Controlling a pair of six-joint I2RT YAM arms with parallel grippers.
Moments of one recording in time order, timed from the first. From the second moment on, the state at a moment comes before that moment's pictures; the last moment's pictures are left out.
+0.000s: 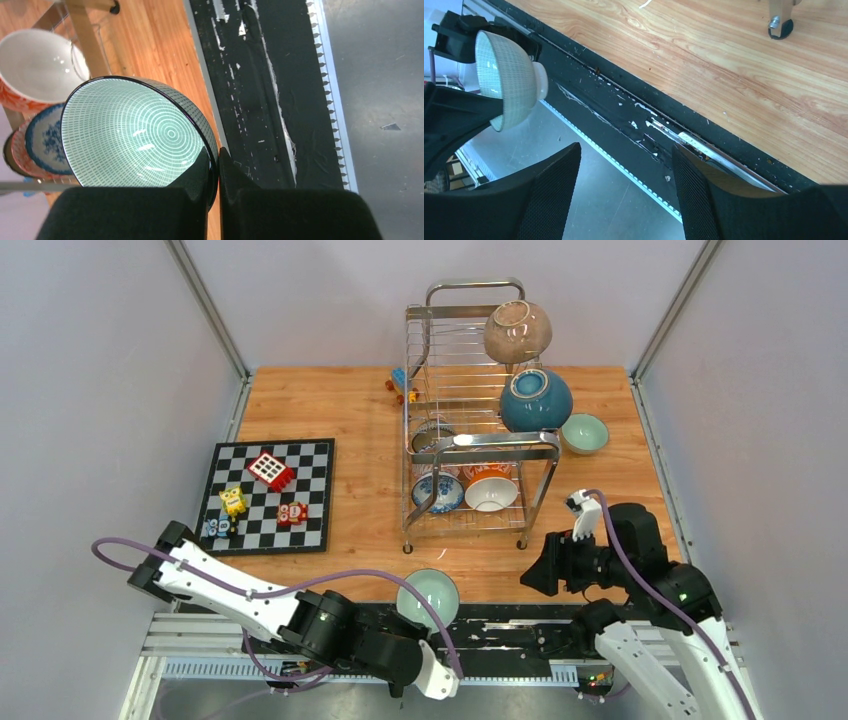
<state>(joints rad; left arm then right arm) -1.91 1.10 0.95 -0.75 -0.44 0.23 0.40 0.46 0.85 -1.15 -0.46 0.34</state>
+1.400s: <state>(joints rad) -1.91 1.27 0.79 -0.52 -0.16 0.64 1.50 1.10 0.94 -0.86 0.35 0.71</state>
